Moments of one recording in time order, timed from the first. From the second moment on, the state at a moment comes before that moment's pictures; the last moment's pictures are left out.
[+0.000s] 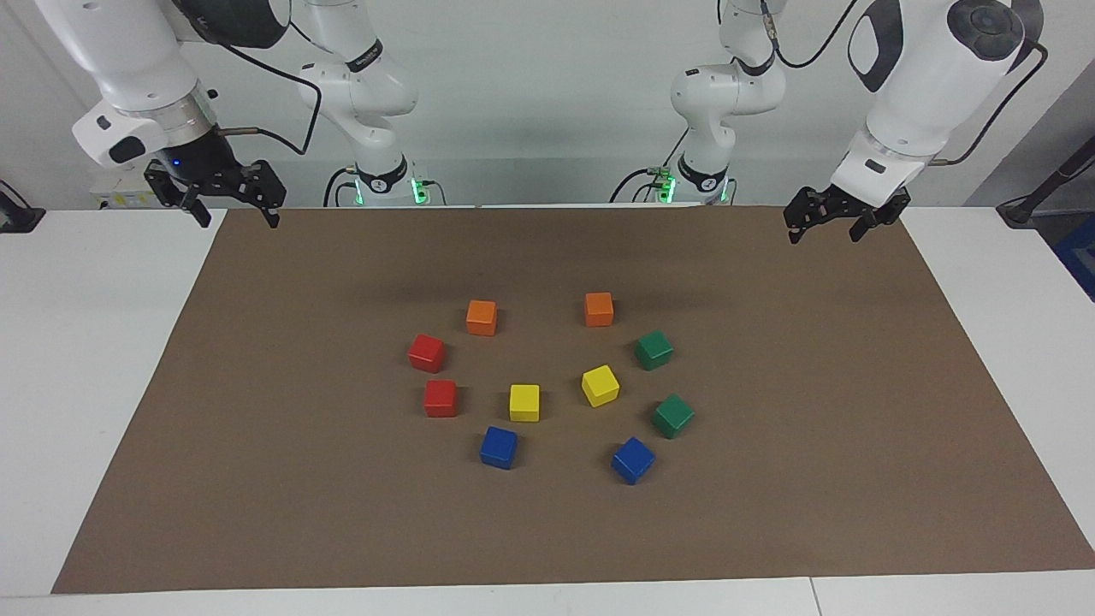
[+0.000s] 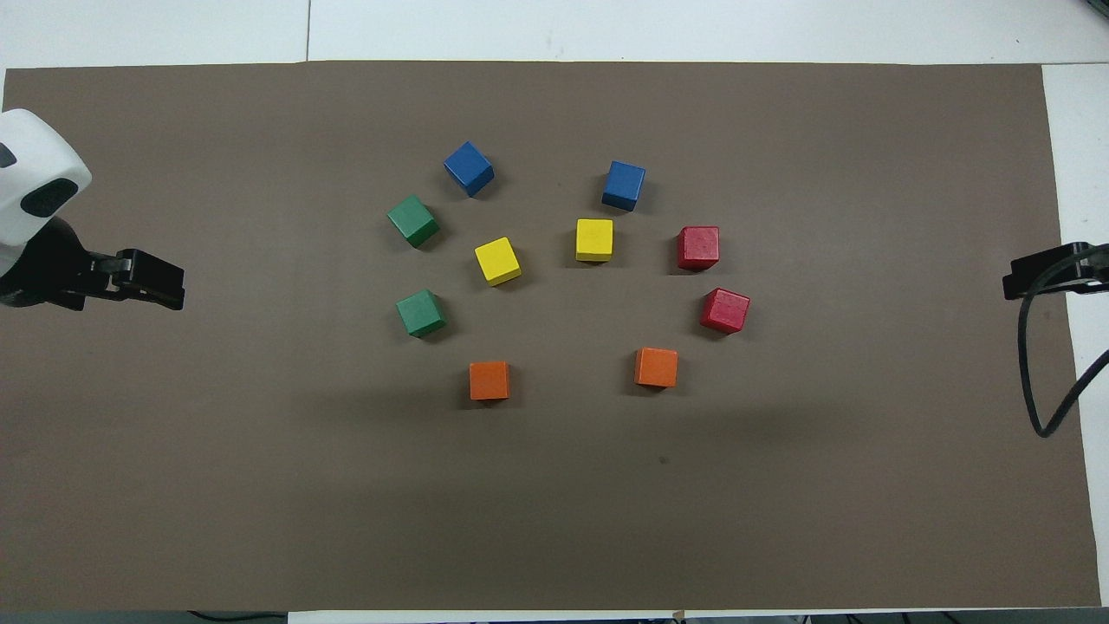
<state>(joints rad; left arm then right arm) 0.01 0.00 -0.12 -1.63 0.03 1.52 -0.04 -0.08 -0.06 0.02 -1.63 -0.03 1.53 -0.05</state>
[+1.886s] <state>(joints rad) -0.15 0.06 -0.13 -1.81 -0.01 1.86 -0.46 -0.07 -0.06 0.02 -1.65 0.02 1.56 -0.05</state>
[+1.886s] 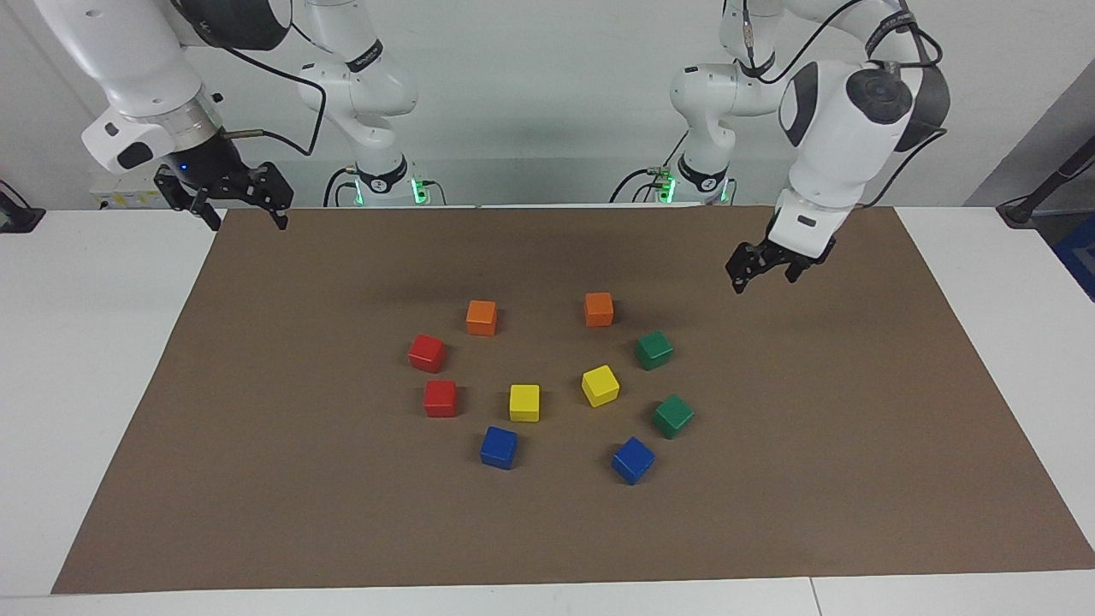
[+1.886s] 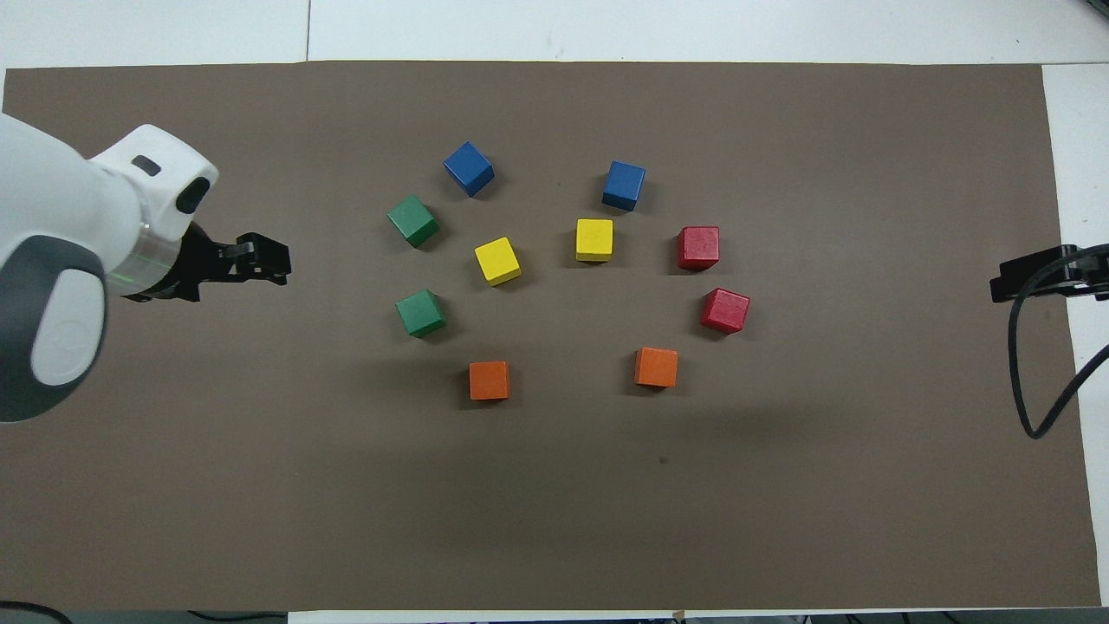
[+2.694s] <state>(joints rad) -0.31 0.29 -0.13 -1.86 -0.01 2.10 -0.79 0.15 0.07 0.02 -1.84 0.02 1.88 0.21</state>
